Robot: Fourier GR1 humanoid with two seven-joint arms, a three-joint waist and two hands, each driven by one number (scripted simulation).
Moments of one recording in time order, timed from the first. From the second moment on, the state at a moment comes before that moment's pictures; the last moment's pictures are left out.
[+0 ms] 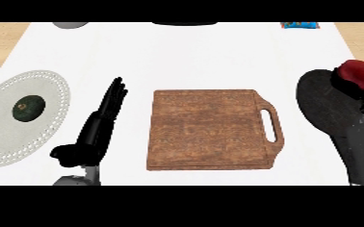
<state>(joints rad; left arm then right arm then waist) -0.03 0.08 -0.17 -1.59 0.03 0.06 -0.09 -0.39 -0.39 -0.28 -1.06 0.99 -0.84 0.47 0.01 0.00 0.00</state>
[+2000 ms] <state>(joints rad) 0.00 0.07 -0.14 -1.58 0.01 0.04 -0.11 -0.23 -0.41 -0.70 -0.92 0.05 -0.08 -0.35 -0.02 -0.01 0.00</state>
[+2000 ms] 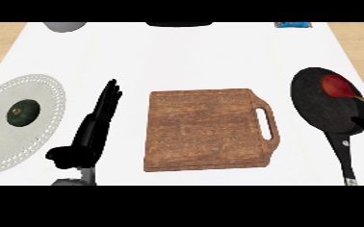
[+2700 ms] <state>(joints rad) -0.01 0.06 -0.11 -1.60 0.01 0.01 -0.09 0.16 -0.23 -0.64 -1.41 0.00 -0.02 -0.32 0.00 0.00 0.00</state>
